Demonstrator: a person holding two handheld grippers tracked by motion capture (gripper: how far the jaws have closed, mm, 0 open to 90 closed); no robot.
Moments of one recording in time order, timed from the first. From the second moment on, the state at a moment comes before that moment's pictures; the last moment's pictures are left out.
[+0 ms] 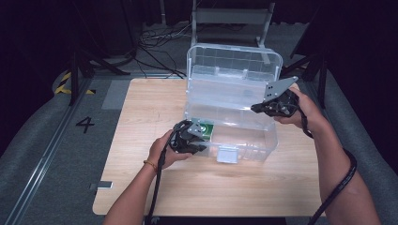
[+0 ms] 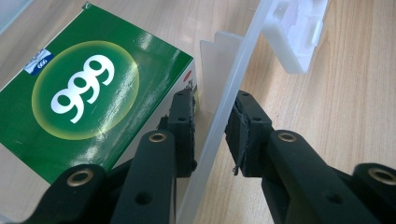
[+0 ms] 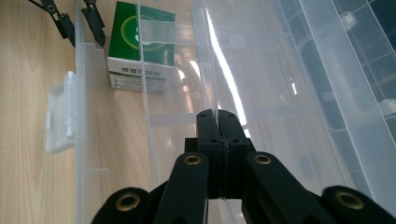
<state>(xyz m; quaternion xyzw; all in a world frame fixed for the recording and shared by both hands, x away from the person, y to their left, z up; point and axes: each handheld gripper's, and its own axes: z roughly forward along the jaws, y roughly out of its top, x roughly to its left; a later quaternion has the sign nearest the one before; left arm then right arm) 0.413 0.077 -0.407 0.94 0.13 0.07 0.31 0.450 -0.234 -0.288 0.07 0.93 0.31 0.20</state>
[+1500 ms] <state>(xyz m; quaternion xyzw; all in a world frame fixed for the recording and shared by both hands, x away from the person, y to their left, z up) 0.386 0.100 -0.363 0.90 0.12 0.10 0.40 0.417 -0.227 -0.301 0.05 0.93 0.30 0.19</state>
